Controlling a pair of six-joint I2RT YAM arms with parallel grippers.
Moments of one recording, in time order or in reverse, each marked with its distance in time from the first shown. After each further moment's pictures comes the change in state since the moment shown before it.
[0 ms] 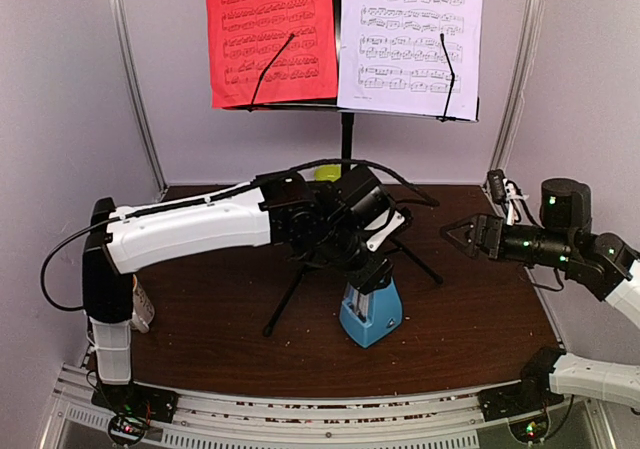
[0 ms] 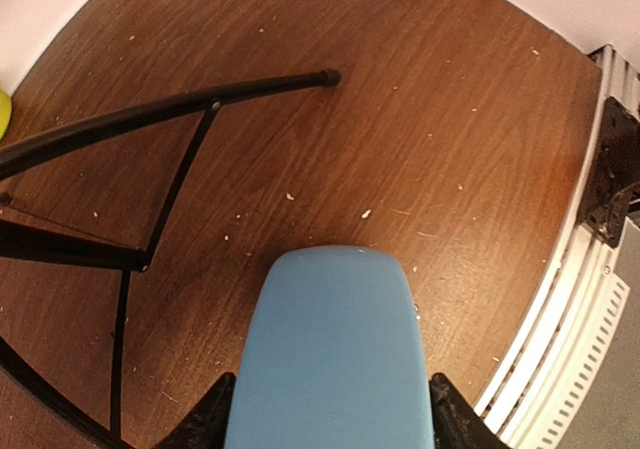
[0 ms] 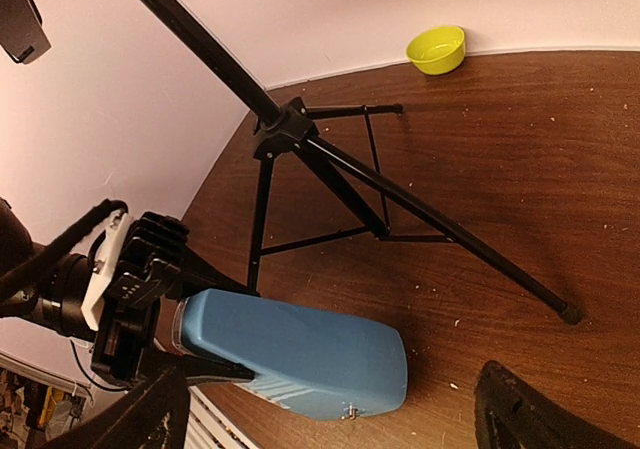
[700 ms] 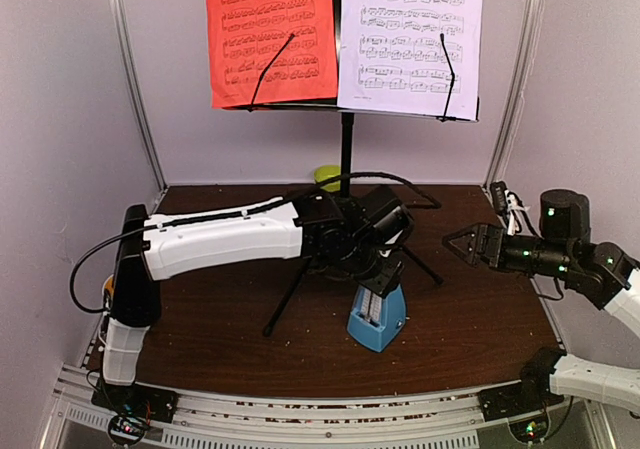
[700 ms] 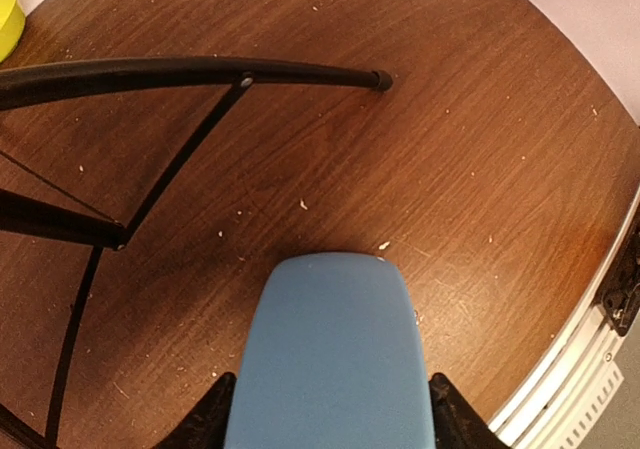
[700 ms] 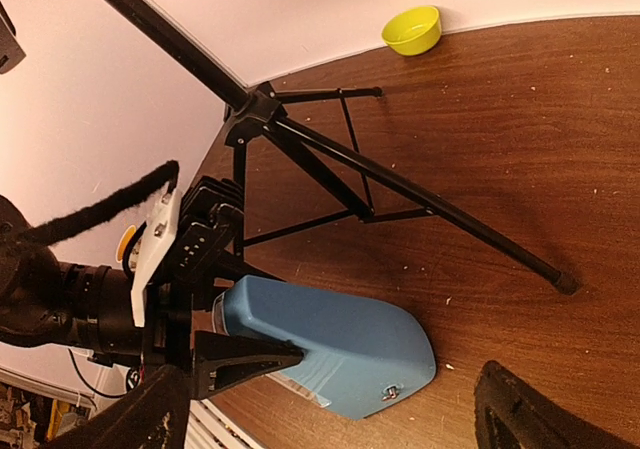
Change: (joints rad) left arm -0.013 0.139 0.077 0.019 -0.087 -0.243; right arm 0.000 -0.047 -0.063 -0.013 0.024 0.054
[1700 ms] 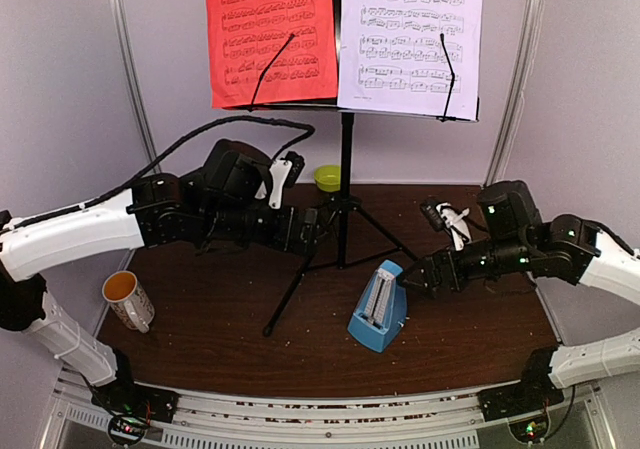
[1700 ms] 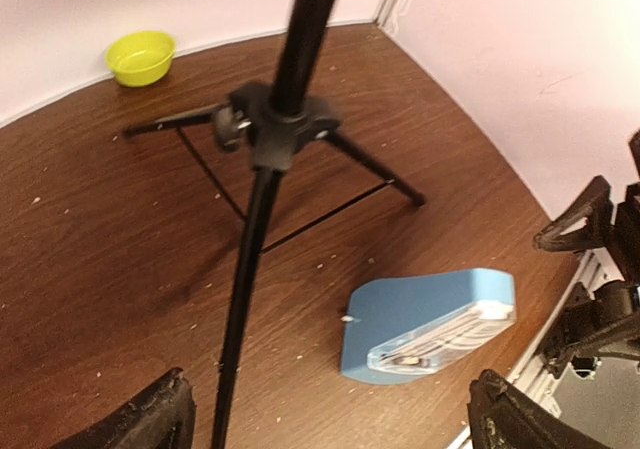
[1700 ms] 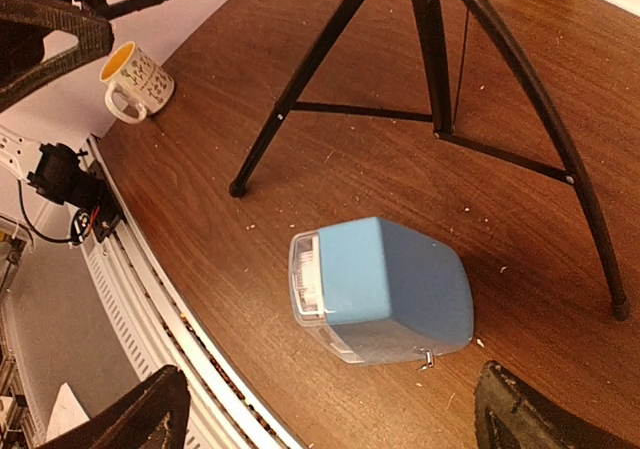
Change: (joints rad) left arm 0.154 -0.703 -0.681 0.348 -0.003 -0.056; right arm 0.307 0.305 0.170 -0.105 0.073 -0.233
